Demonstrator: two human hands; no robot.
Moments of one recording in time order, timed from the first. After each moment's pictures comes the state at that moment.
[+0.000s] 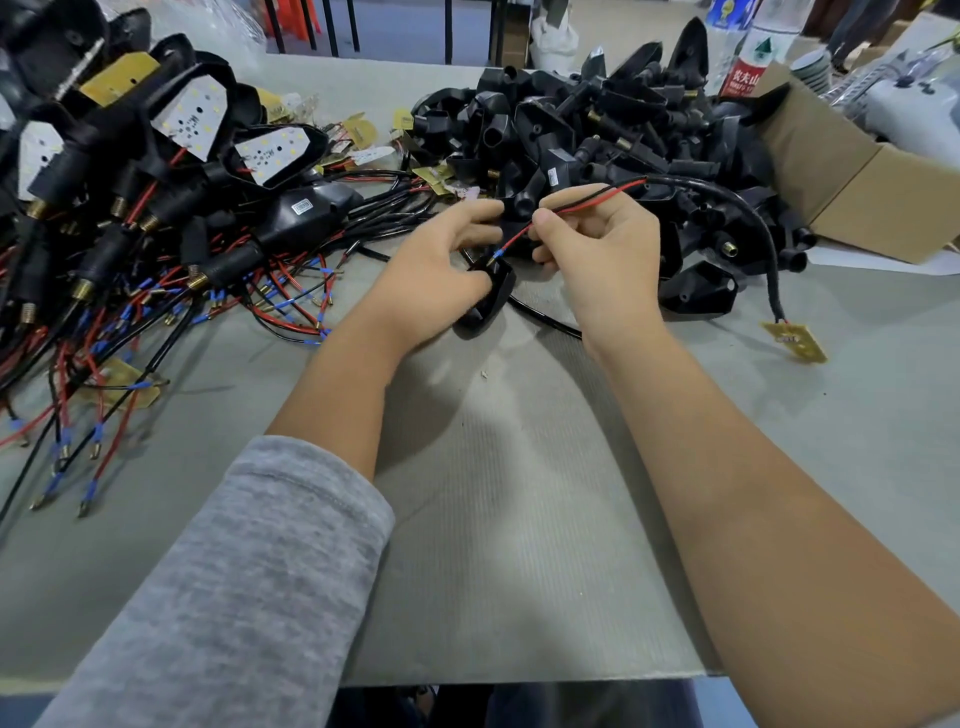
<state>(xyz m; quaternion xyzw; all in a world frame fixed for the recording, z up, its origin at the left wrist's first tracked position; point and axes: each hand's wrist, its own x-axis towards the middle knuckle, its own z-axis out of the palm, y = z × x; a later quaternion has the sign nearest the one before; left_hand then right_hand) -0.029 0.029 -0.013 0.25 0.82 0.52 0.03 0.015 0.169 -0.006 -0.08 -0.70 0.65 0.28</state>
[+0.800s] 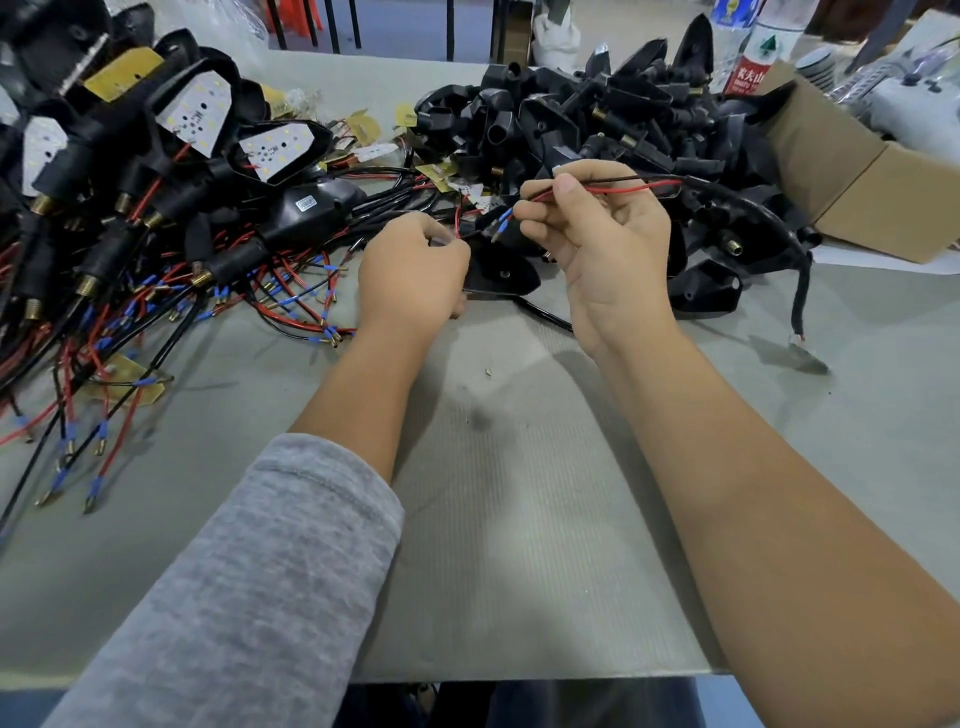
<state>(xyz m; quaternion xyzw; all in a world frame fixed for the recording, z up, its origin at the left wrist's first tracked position) -0.029 0.034 -0.019 0.02 0.83 0.56 -0.04 0.021 0.160 0.002 0.01 -0.54 0.80 0.26</state>
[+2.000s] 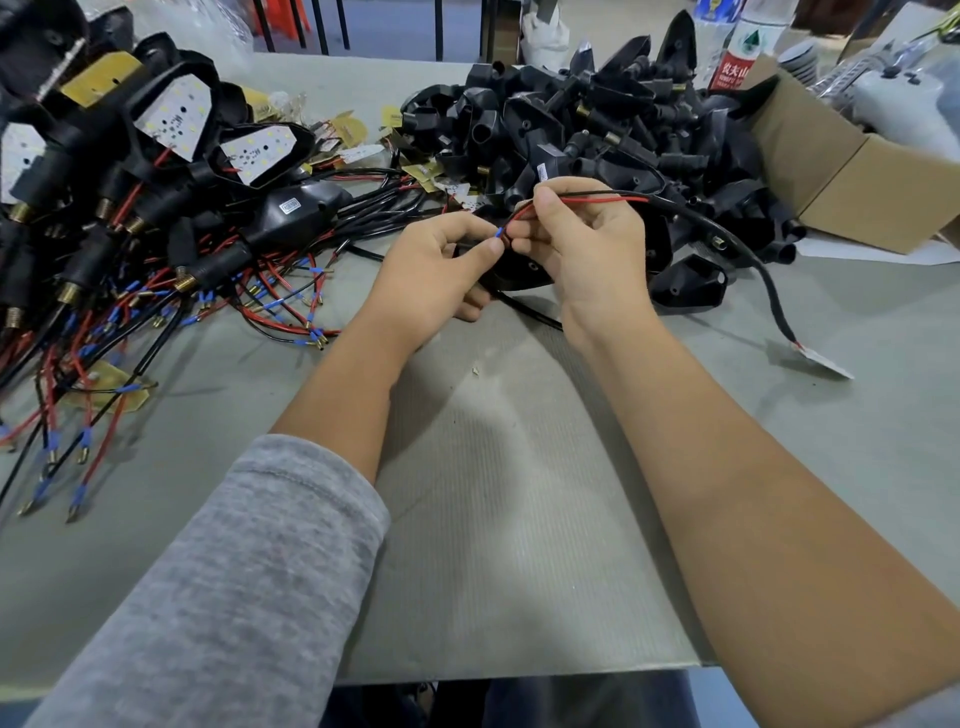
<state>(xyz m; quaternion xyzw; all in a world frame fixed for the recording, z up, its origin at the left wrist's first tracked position) -0.030 0.039 -0.022 0.20 0.75 0.63 0.06 0.012 0.168 -0.006 -0.05 -0.61 0.75 0.25</state>
